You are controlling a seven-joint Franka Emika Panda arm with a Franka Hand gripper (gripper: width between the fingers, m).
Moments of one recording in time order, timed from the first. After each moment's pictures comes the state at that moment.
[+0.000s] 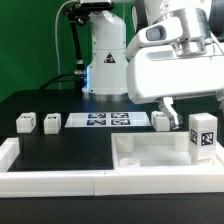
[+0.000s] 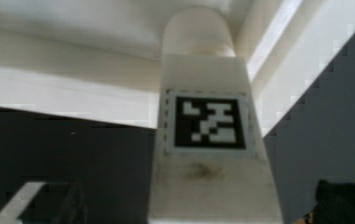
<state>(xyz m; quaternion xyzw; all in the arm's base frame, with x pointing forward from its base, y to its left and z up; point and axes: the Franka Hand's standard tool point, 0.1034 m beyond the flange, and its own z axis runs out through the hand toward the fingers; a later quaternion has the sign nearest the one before) 0.621 0.107 0.092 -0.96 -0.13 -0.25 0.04</state>
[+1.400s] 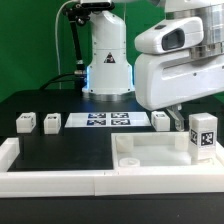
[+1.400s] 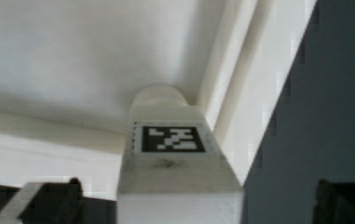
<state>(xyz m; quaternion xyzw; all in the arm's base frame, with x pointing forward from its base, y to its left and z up) 0.623 0.114 0.087 -0.99 -0.14 -0.02 0.07</state>
